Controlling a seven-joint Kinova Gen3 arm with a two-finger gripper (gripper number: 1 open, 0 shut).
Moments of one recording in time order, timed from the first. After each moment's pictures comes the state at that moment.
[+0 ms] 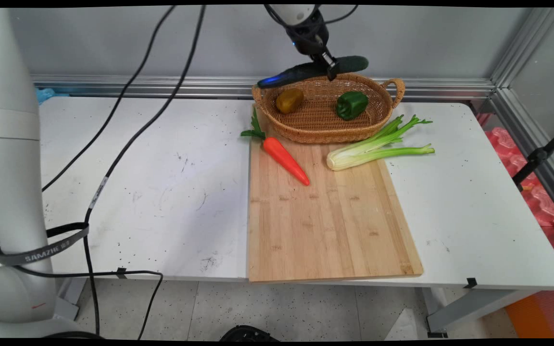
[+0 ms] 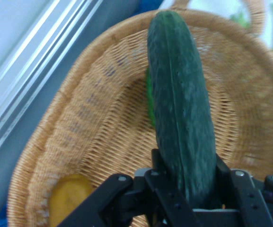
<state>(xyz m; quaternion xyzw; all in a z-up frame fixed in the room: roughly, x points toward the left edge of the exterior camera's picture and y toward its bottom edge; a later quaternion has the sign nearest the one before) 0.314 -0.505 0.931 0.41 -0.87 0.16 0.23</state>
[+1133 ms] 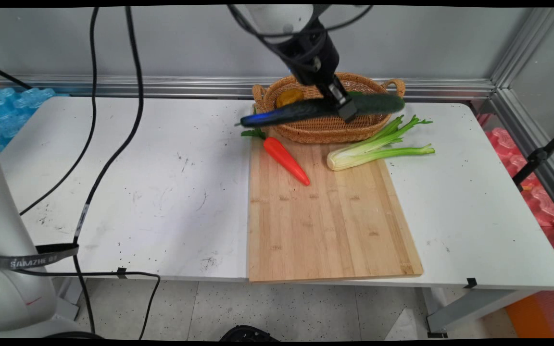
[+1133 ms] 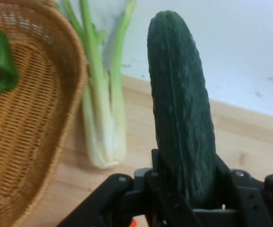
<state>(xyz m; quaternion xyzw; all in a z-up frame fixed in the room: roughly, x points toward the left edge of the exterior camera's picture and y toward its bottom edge) 0.272 -0.348 0.975 0.35 -0.89 0.07 0.27</state>
